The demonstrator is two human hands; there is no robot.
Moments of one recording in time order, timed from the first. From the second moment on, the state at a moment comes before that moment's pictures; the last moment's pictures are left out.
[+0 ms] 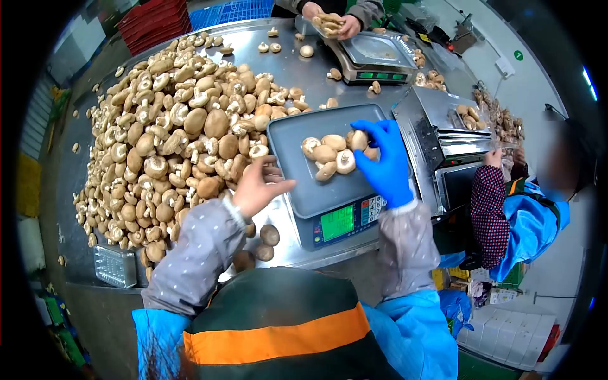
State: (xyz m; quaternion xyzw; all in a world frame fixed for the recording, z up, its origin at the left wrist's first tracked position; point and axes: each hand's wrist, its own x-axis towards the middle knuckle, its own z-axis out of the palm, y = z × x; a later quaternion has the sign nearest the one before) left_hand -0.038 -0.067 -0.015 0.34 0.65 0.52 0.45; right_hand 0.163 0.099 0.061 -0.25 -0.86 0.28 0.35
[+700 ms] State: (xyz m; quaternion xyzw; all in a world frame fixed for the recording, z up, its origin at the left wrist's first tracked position) left_hand -0.001 0.105 0.002 0.27 0.63 0.51 0.52; right_hand 0.192 0.286 -0.042 -0.42 -0.71 0.42 0.38
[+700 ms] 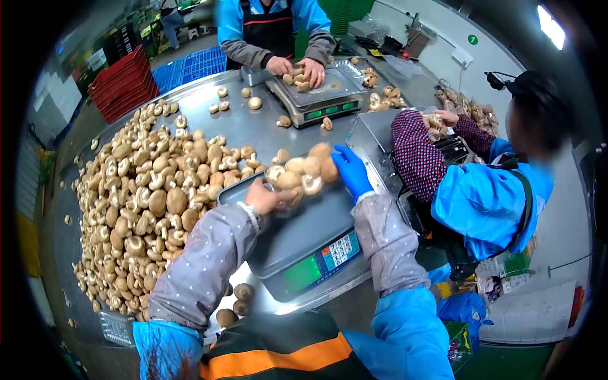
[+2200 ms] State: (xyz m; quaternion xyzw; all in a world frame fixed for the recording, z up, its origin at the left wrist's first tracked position) left_hand -0.014 -0.423 -0.088 -0.12 0.71 0.67 0.17; right_hand -0.093 -0.230 0.009 0.37 -0.87 0.33 0.04
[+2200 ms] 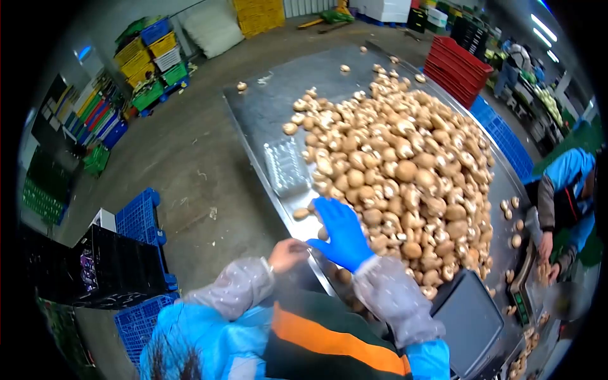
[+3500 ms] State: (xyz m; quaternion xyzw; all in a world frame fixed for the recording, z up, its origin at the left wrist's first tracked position) left_hand -0.174 -0.484 -0.083 0.25 0.95 0.12 0.14; right_hand 0.144 -0.070 -0.026 -0.29 -0.95 0.07 -0.04
